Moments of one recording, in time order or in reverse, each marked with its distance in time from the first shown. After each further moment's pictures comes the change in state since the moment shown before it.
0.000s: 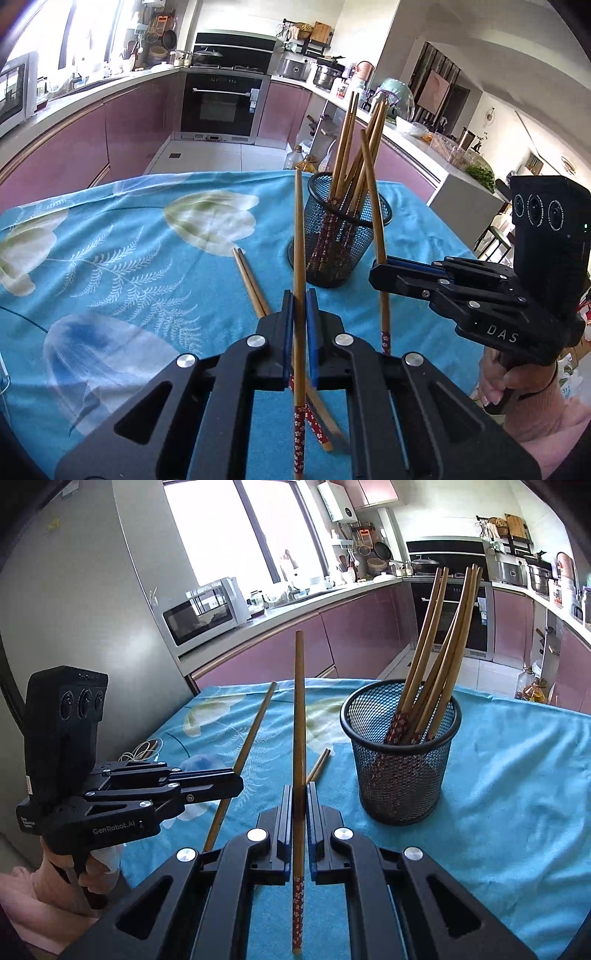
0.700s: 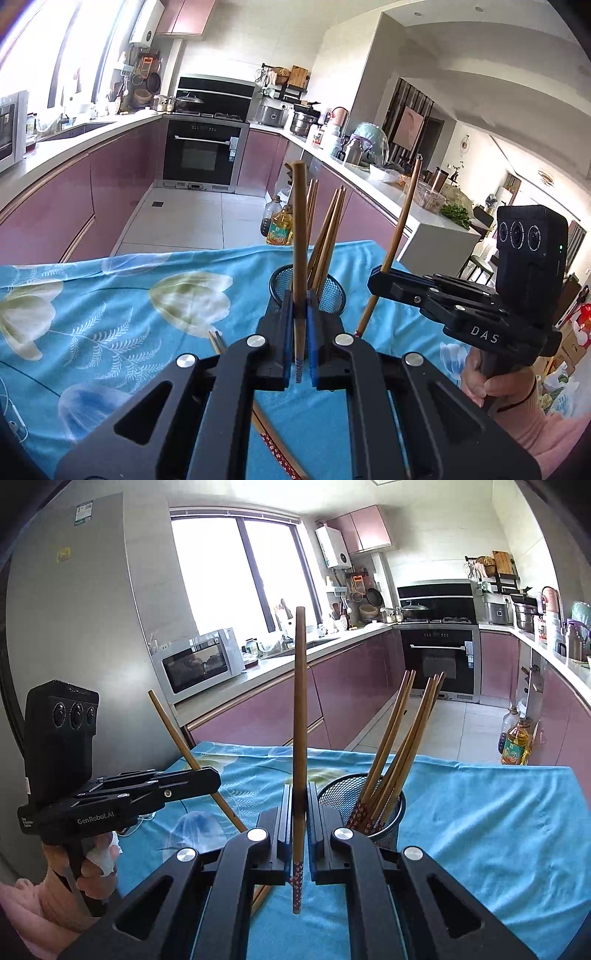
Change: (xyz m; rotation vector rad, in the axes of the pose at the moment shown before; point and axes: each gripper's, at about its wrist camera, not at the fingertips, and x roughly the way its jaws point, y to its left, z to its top) left arm -0.045 -0.029 0.058 0.043 -0.182 -0.071; right arm -0.049 -0.018 0.046 -0.025 -0.178 -0.042
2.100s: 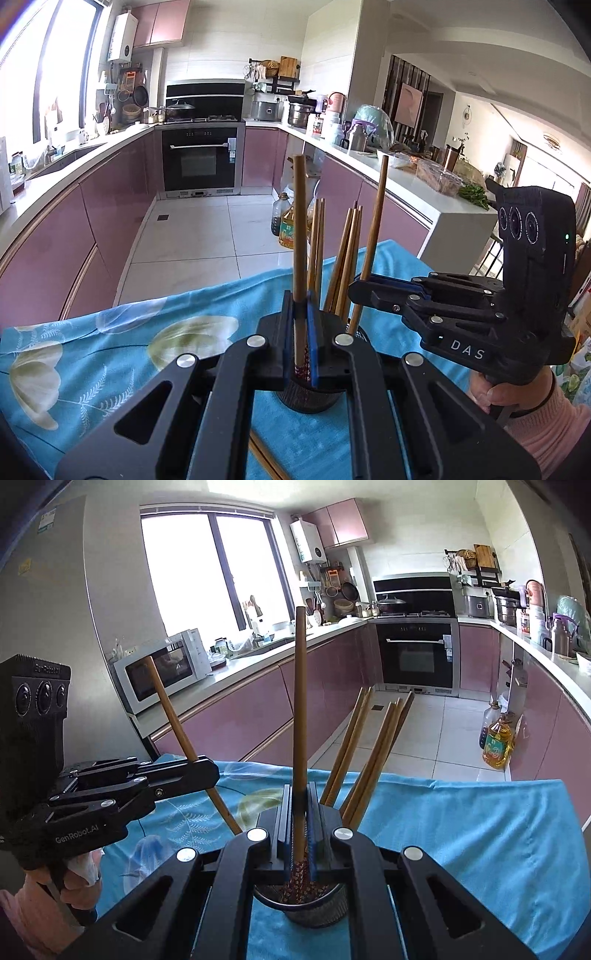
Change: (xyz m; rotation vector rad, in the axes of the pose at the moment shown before) left arm 0.069 -0.024 0.060 0.130 0.067 0.061; right arm 0.048 -0.036 0.023 0.036 0.051 -0.095
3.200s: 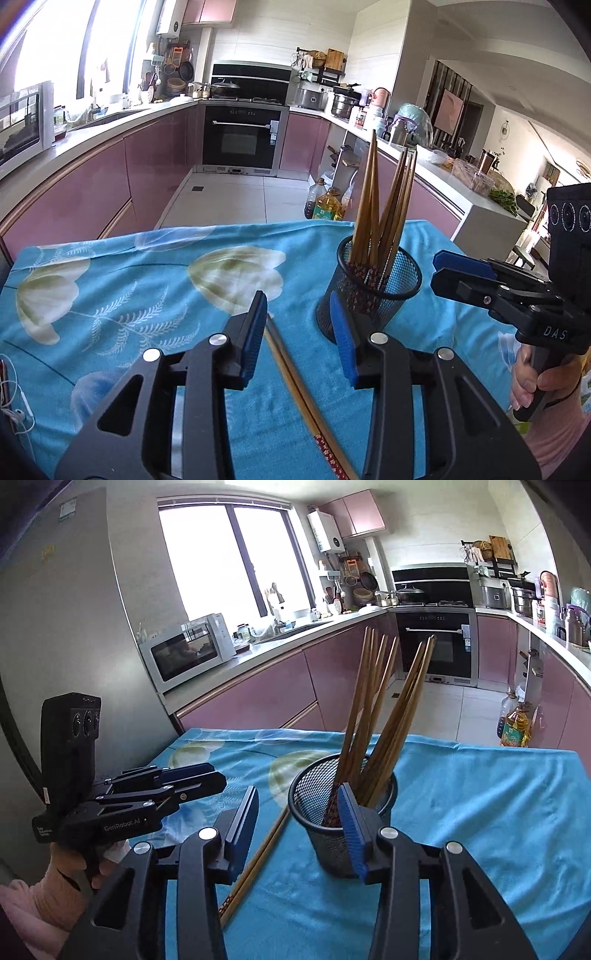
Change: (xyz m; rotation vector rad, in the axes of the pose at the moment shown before) left arm -0.019 0.049 -0.095 -0.147 0.022 0.117; right arm -0.020 0.025 -0.049 -0.023 0.045 0.104
